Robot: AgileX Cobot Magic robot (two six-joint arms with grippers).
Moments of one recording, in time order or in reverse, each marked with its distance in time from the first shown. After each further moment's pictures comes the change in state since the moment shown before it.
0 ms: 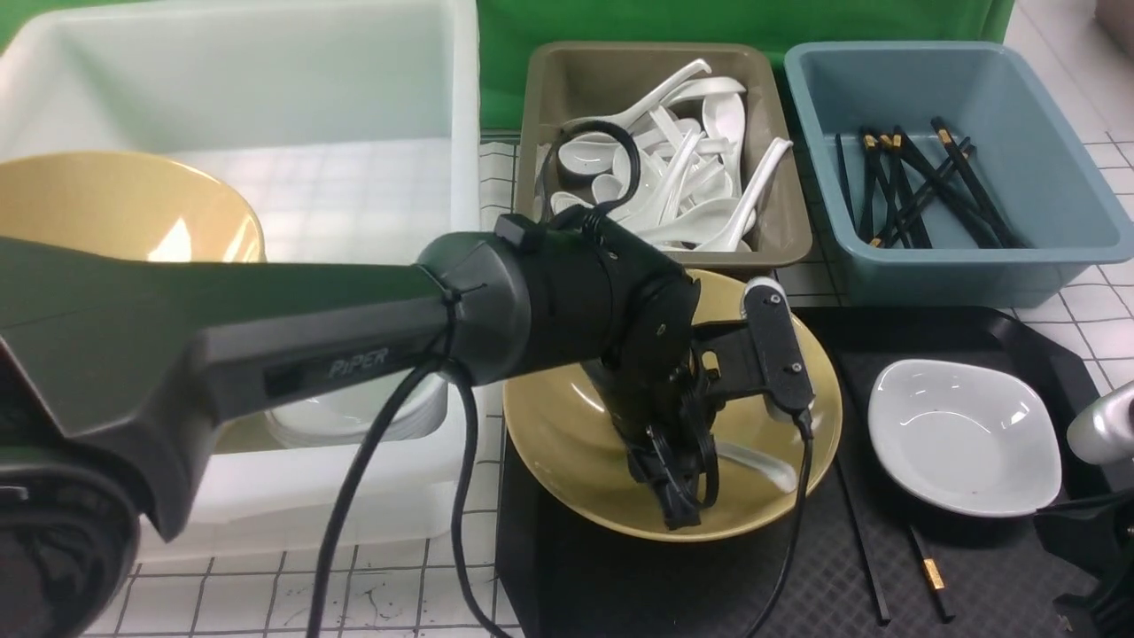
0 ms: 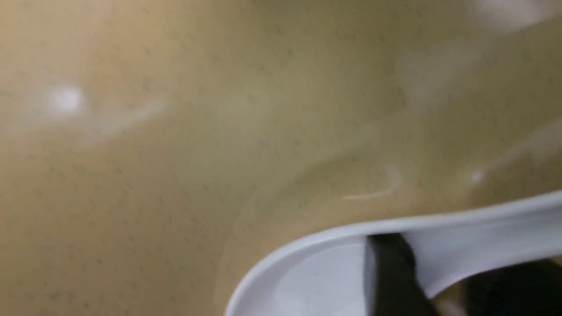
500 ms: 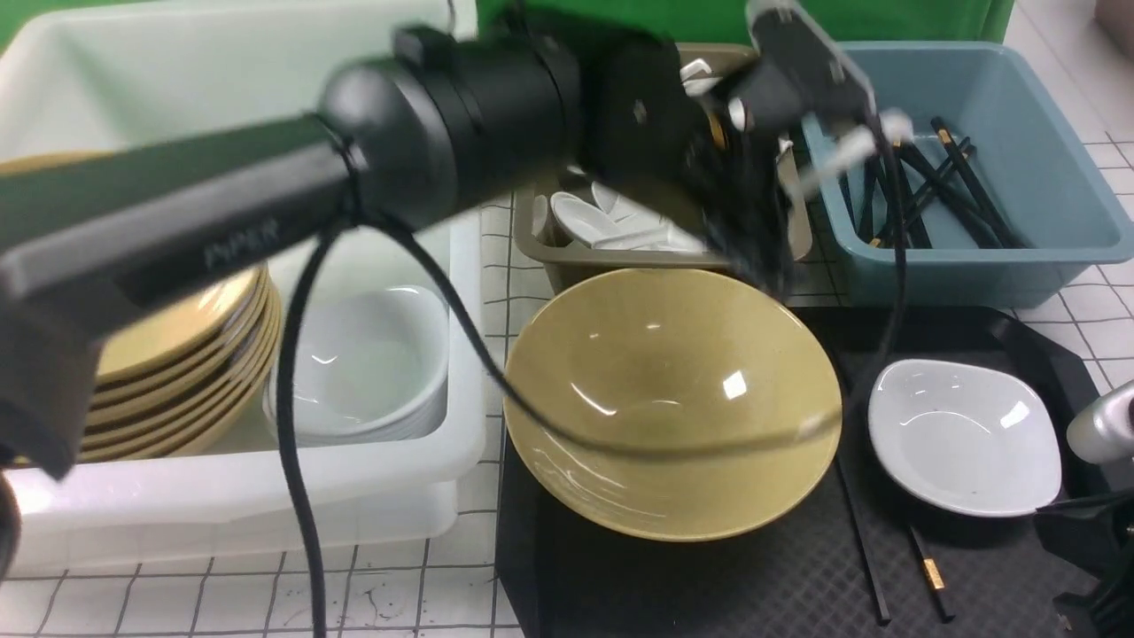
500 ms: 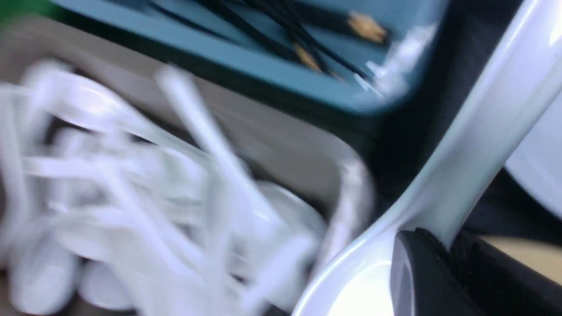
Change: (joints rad) right arm 0.000 0.000 0.000 0.002 -0.003 0.003; left arm 0.117 -0.070 -0.295 -0.131 -0.153 -0.169
